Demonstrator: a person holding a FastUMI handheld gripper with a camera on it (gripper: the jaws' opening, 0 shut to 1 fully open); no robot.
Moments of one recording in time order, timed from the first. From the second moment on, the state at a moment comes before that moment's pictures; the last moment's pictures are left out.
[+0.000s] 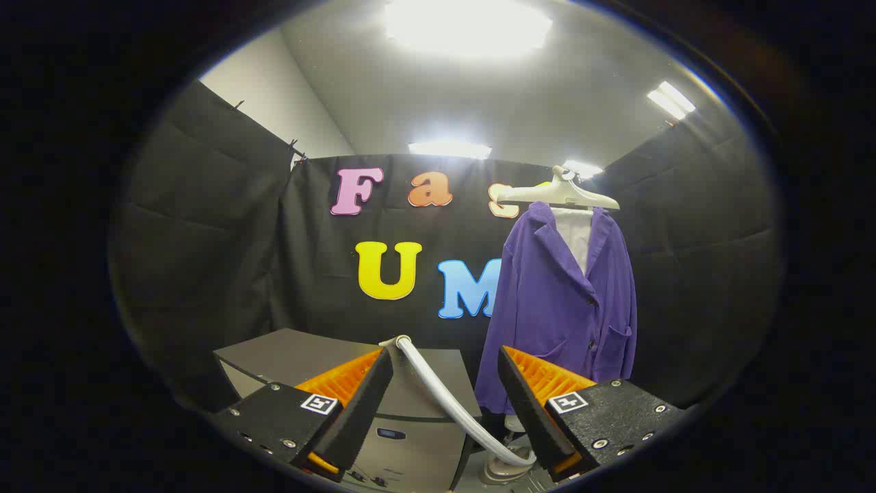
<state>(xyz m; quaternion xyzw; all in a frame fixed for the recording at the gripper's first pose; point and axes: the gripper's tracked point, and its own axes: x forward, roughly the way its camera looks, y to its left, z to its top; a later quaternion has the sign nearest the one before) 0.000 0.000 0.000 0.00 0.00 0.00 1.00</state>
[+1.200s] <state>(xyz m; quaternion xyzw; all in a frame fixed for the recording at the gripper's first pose) -0.071 -0.040 0.040 0.02 0.02 0.11 0.99</state>
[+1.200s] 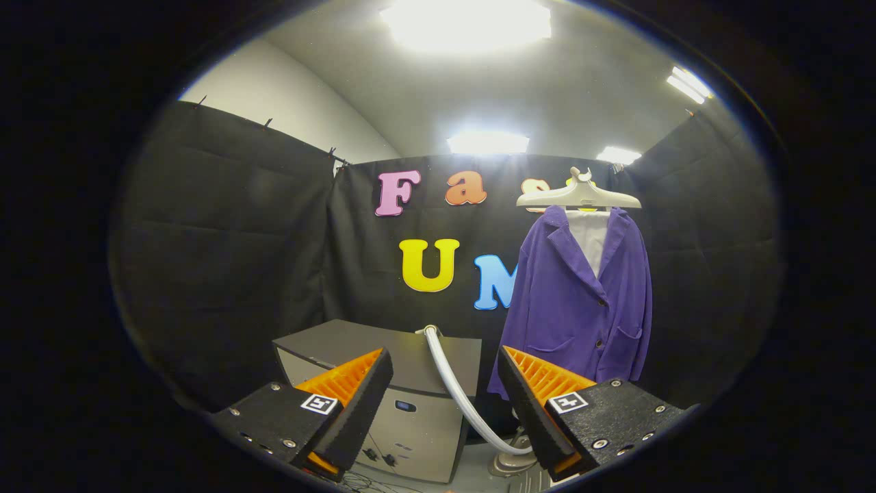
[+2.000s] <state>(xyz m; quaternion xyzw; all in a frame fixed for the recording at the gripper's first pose) 0.164 0.033 0.042 -0.05 0.17 0.02 0.98</state>
